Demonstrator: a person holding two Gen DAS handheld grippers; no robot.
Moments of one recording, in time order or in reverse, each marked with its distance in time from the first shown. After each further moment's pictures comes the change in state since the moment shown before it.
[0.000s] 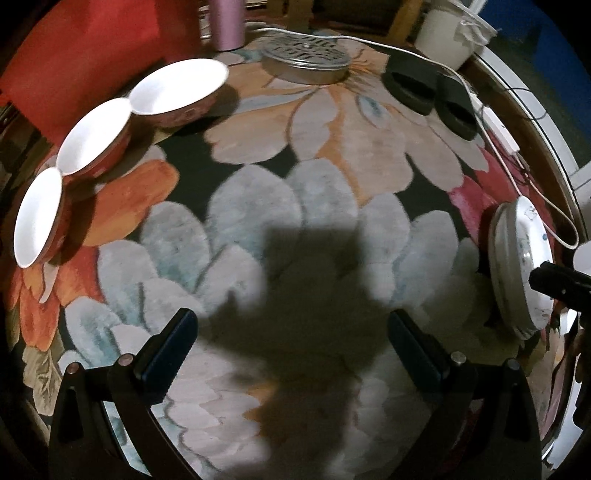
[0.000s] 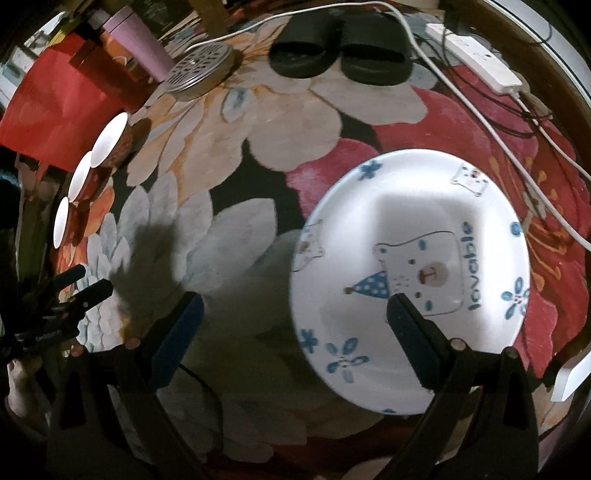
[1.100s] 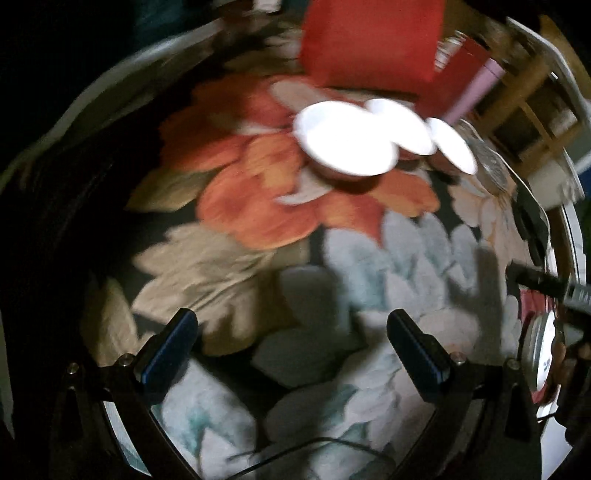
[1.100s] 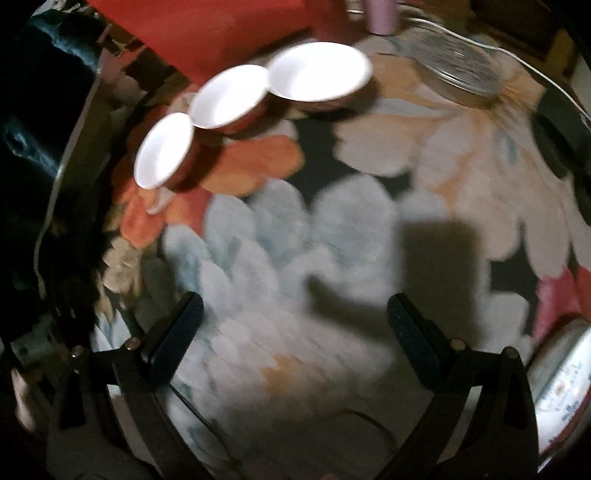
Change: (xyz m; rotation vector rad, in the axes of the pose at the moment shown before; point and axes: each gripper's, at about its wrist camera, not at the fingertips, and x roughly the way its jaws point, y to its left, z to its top) left arm -0.089 0.249 -0.124 -0.551 -0.107 0.082; right arm 0.068 0.263 0.027 -0.383 0.126 0.160
